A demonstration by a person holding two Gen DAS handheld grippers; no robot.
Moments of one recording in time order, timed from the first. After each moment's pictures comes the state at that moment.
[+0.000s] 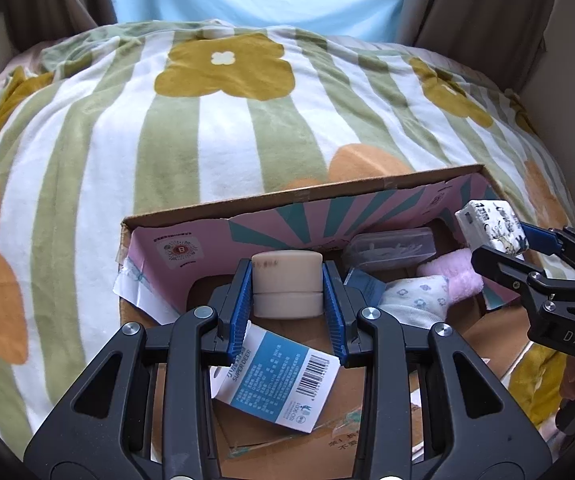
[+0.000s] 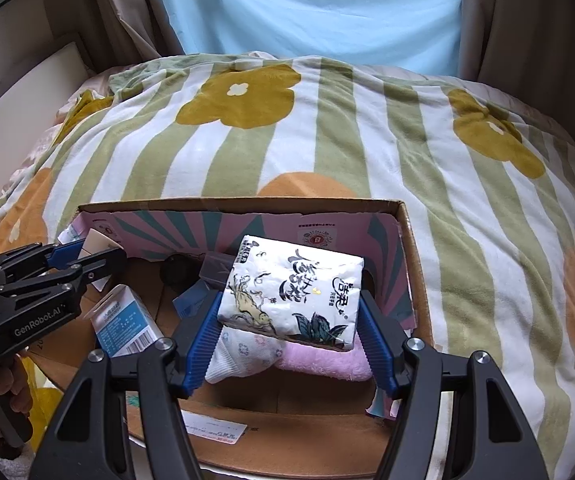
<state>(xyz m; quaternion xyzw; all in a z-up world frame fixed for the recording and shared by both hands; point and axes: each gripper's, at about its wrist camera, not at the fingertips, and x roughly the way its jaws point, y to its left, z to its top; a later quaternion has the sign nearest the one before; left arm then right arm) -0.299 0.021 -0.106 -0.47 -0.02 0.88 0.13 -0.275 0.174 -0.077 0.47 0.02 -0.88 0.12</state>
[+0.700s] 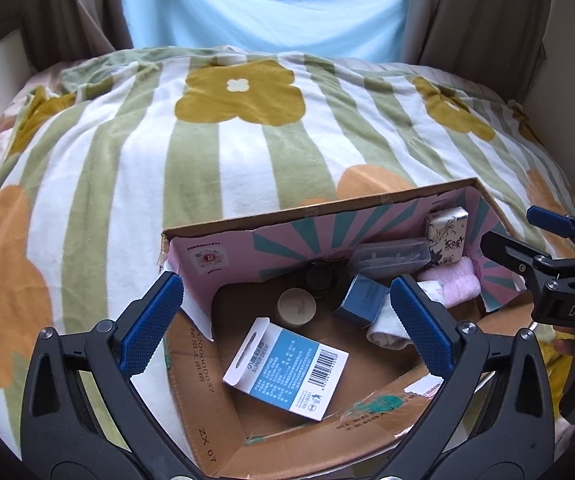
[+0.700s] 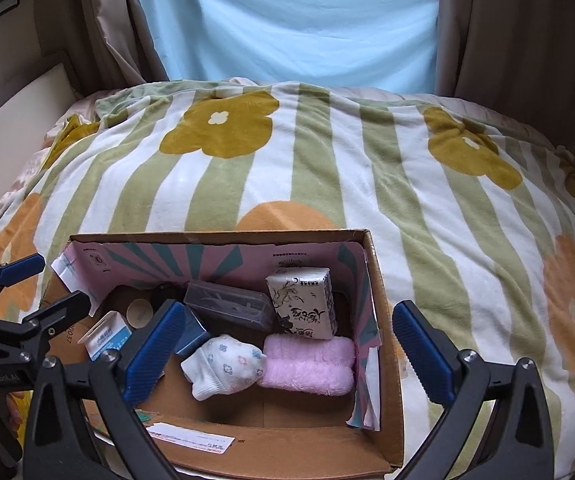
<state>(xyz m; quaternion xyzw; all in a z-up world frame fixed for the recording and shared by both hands) -0.280 0.012 -0.081 -0.43 -0.01 0.90 0.10 -0.273 0.183 -0.059 0.43 0.02 -0.90 0.08</state>
